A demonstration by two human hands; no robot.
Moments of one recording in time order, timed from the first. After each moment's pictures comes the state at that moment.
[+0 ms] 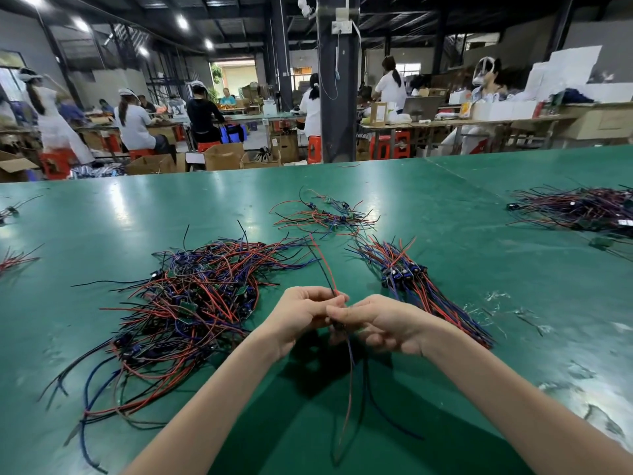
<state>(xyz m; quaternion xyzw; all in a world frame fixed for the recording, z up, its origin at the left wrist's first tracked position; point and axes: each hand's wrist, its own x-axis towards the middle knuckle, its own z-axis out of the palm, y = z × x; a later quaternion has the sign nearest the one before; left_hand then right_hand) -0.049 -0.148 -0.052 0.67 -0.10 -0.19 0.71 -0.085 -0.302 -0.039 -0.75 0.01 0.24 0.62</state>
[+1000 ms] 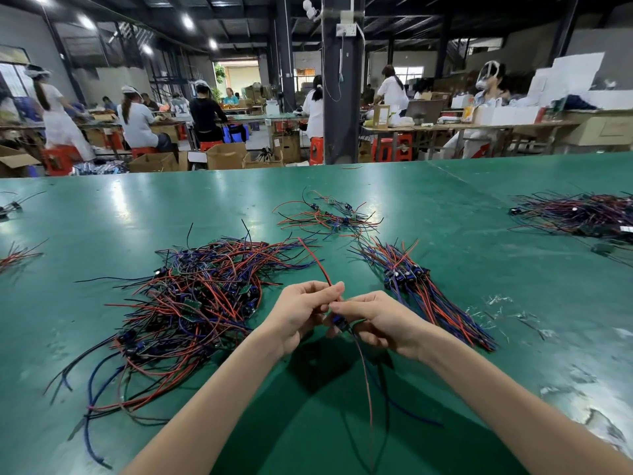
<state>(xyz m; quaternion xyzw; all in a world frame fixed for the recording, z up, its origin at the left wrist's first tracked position) -0.045 -0.146 -0.052 0.63 -0.08 -0.19 0.75 -0.083 -0.297 -0.046 -0.74 -0.03 0.15 0.65</state>
